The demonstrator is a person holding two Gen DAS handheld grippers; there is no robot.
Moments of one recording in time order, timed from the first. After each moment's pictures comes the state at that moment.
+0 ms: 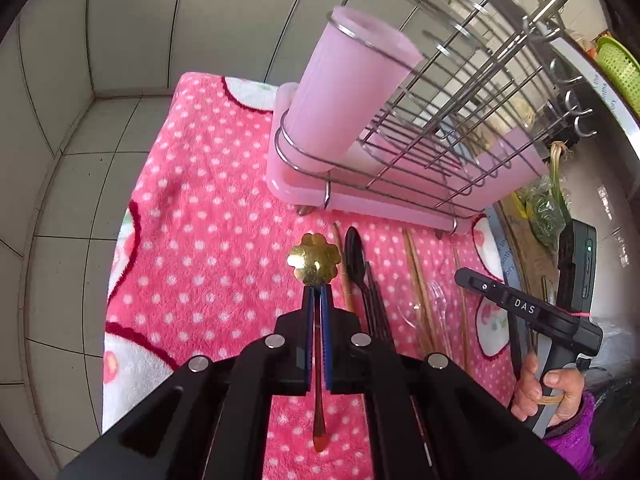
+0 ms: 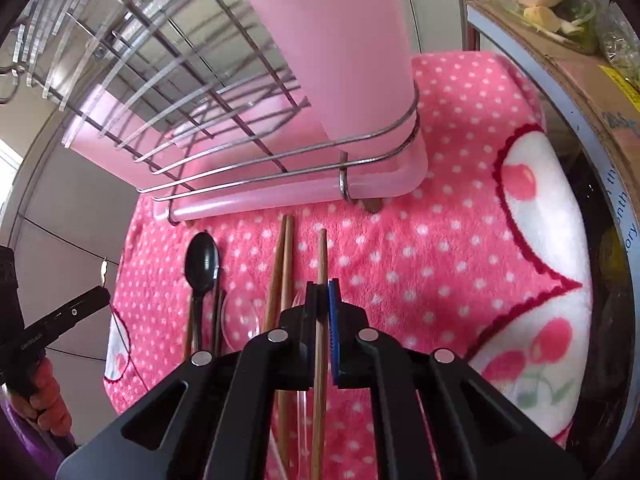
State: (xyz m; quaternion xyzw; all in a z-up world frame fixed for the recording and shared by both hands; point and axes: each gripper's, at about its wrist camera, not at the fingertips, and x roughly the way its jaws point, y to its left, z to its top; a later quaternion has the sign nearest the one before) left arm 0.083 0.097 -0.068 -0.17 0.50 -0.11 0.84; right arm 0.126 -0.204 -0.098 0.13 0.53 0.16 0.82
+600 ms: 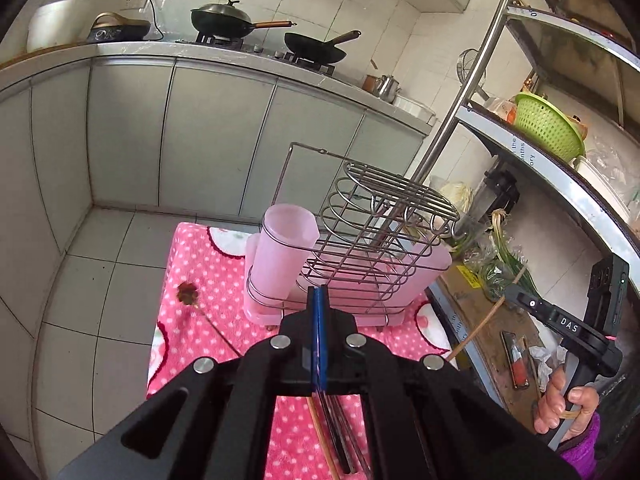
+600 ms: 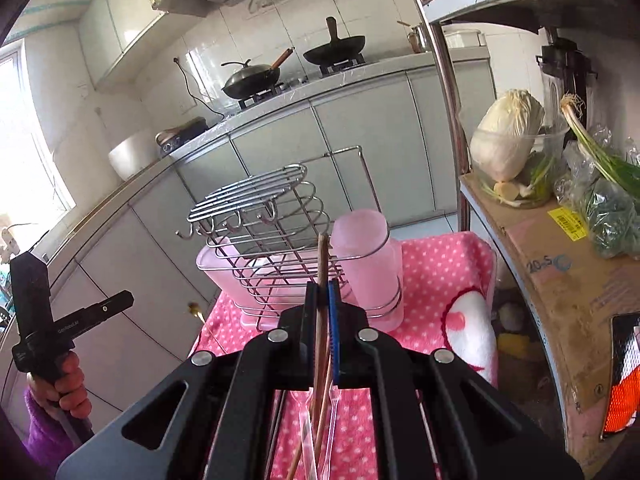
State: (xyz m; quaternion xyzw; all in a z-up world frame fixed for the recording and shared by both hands) left arm 0.034 0.093 0.052 -0.15 0.33 -0.12 0.92; right arm 0.054 -0.261 0.053 0.14 0.31 0.18 0.92
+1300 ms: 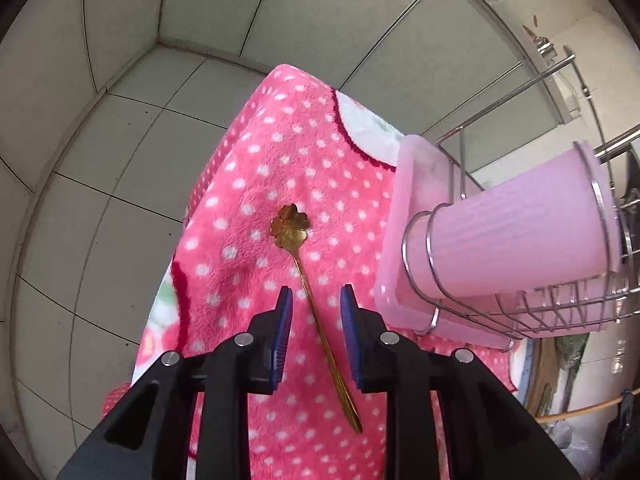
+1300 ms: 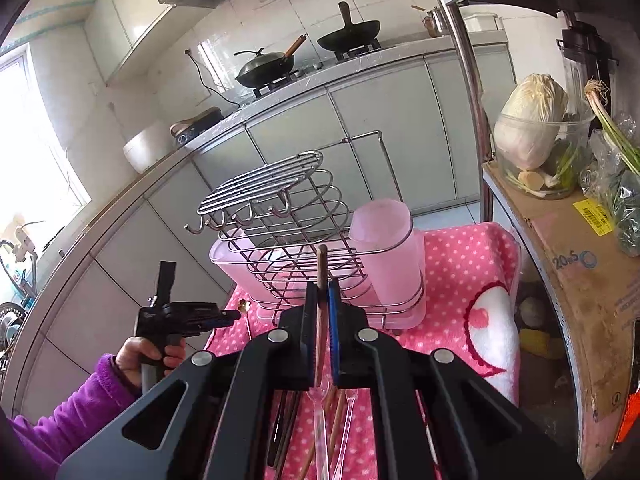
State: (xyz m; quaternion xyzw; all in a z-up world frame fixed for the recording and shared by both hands) left arm 0.179 0.151 -0.123 -0.26 0.54 0.02 0.80; right arm 0.068 -0.252 0.045 0.15 0.33 0.22 0.91
